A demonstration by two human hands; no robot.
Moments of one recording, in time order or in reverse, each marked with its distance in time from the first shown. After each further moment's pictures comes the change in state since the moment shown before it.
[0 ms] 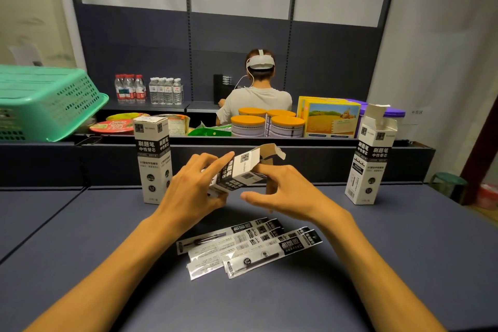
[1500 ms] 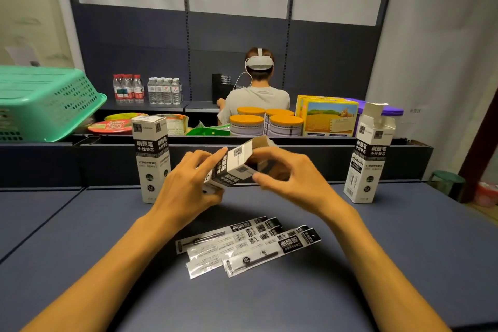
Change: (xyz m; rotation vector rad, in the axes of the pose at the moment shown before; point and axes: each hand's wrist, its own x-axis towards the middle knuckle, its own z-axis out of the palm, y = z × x) left_hand 0.000 -0.004 -0.004 -0.026 -0.001 -0.044; right_hand -0.005 -0.001 -0.015 0.157 0.181 -0.049
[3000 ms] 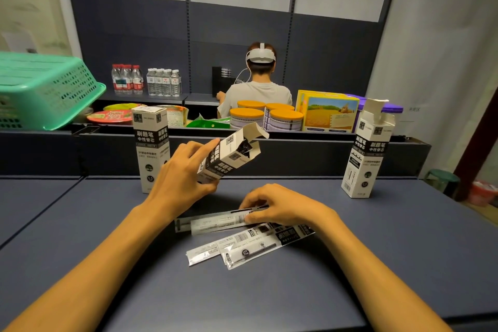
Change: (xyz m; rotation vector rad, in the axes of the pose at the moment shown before) left_hand -0.002 -0.008 0.000 -0.012 -0.010 -0.100; right_hand -0.005 0.035 0.033 -0.217 -0.595 0.213
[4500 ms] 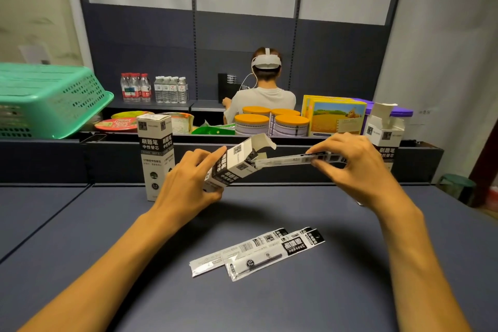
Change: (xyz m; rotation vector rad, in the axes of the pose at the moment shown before) left_hand 0.002 0.003 0.002 0.058 0.009 0.037; right_hand -0.067 0.022 -0.076 -0.375 0.823 -0.070
